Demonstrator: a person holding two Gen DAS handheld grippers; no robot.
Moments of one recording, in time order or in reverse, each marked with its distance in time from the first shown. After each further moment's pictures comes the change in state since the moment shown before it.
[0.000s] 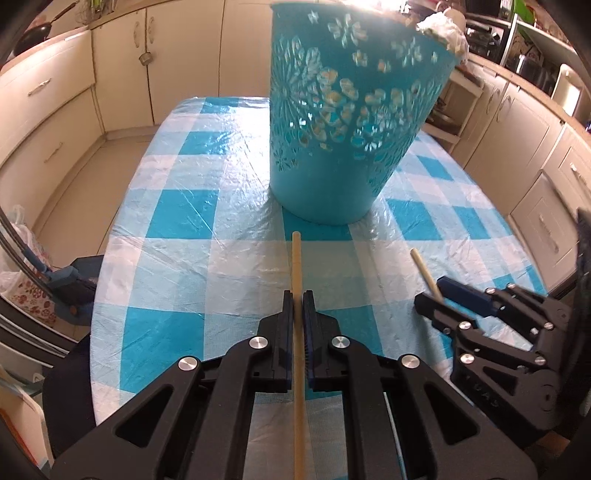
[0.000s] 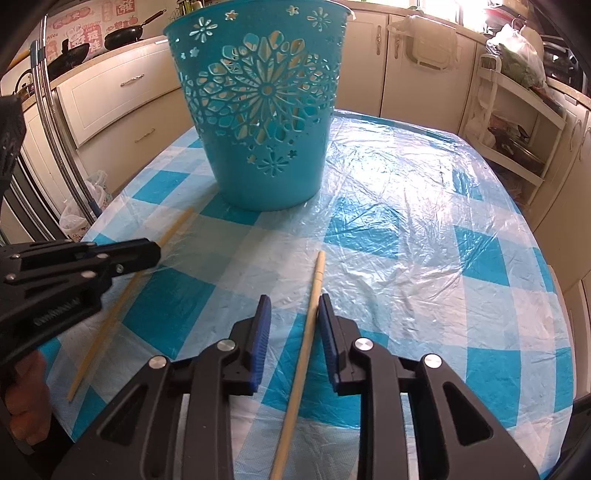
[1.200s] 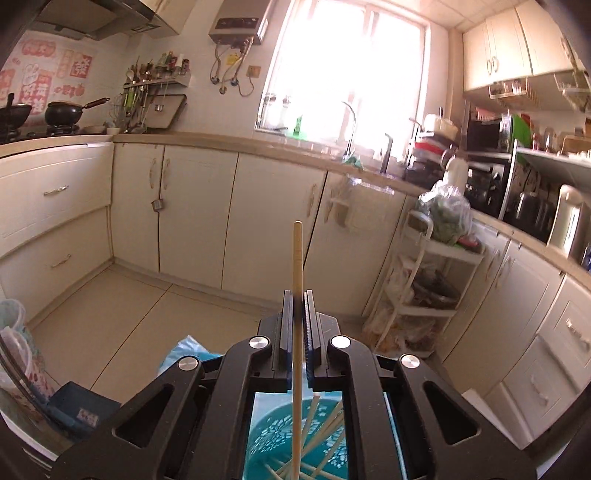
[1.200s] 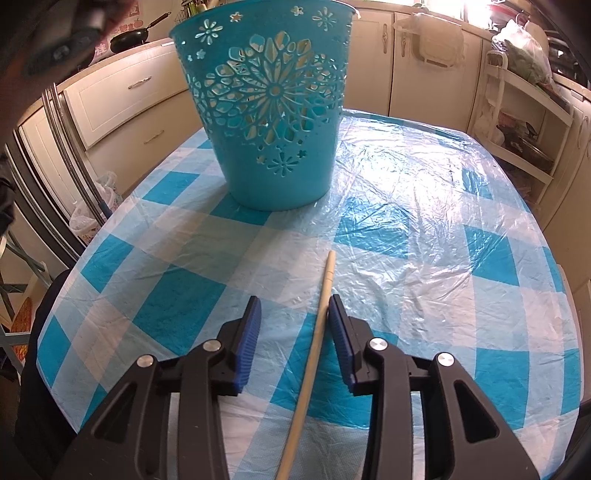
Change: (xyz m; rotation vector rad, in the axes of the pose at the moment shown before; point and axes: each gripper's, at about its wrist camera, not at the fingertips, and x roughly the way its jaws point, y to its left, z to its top) left arm -0.074 -0.028 0.222 -0.066 -0.562 0.028; right arm 0.001 -0.001 0.001 0.010 0.000 0.048
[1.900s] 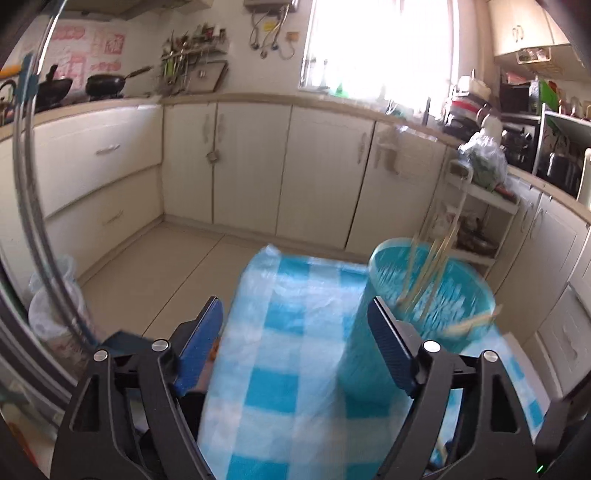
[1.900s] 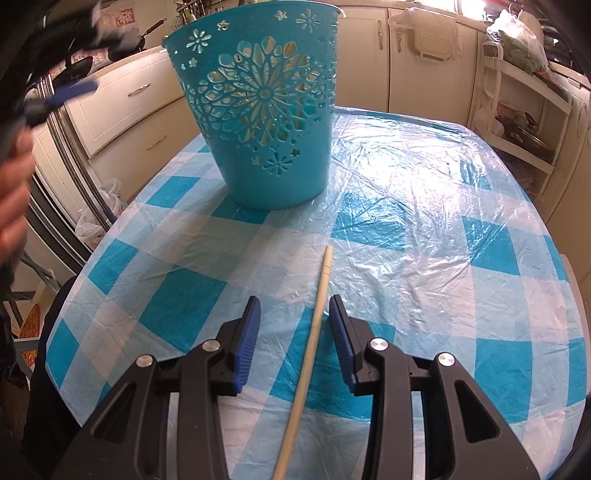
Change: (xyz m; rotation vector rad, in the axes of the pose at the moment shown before) left arm -0.071 0.085 -0.113 -0.009 0.158 0.168; right arm -0.006 -0.006 -0.004 0.027 0.003 0.021
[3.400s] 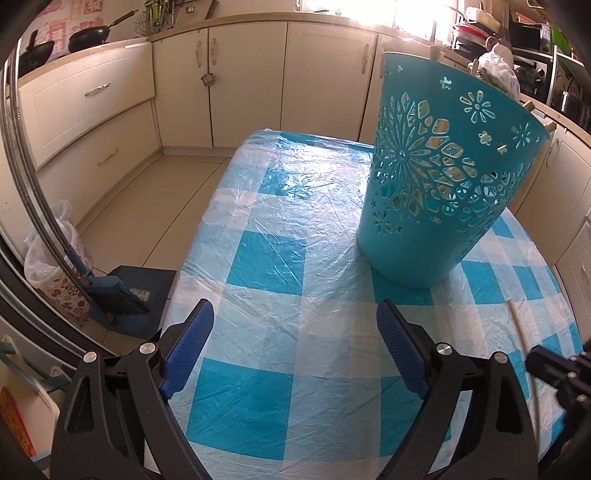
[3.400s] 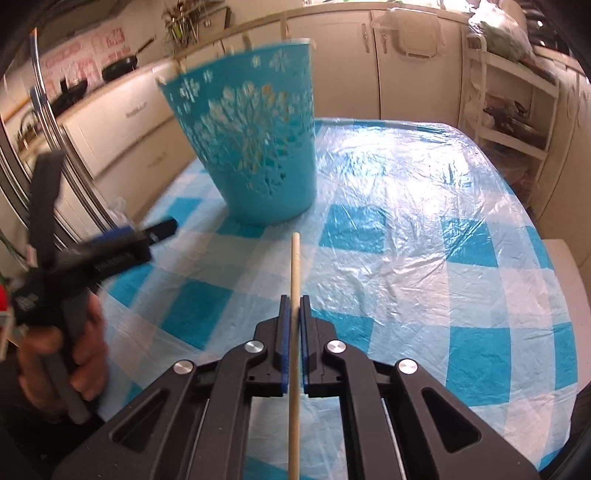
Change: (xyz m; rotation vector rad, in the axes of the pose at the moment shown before) left arm 0.049 -0.011 -0.088 0.053 0.264 0.026; right arm -0.042 -0.018 0.009 0.103 -0.058 0.101
